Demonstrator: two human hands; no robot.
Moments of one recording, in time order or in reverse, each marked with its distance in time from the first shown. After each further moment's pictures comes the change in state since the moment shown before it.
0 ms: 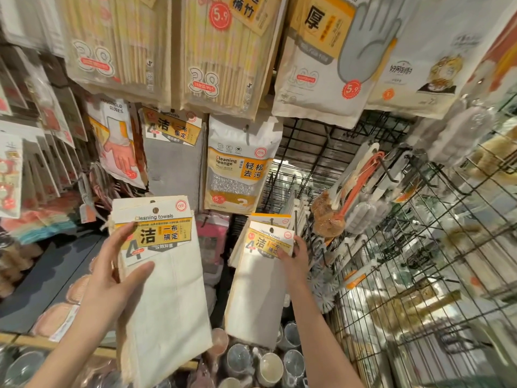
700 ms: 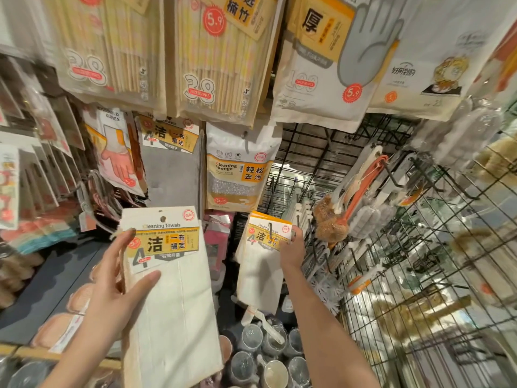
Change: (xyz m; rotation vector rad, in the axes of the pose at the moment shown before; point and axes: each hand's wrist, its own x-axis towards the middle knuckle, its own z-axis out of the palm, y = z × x) left_hand 0.009 -0.011 0.005 -0.047 -0.025 -0.040; right_hand 0.052 -0.004 0.031 -0.300 0.119 -0.072
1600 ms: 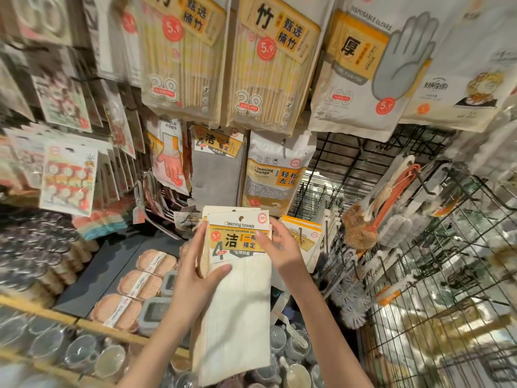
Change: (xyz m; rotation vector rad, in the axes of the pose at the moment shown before) left_hand -0.019 0.008 0.030 -0.068 -0.060 0.058; right_hand -0.156 -0.108 -0.018 0.210 -0.652 -0.323
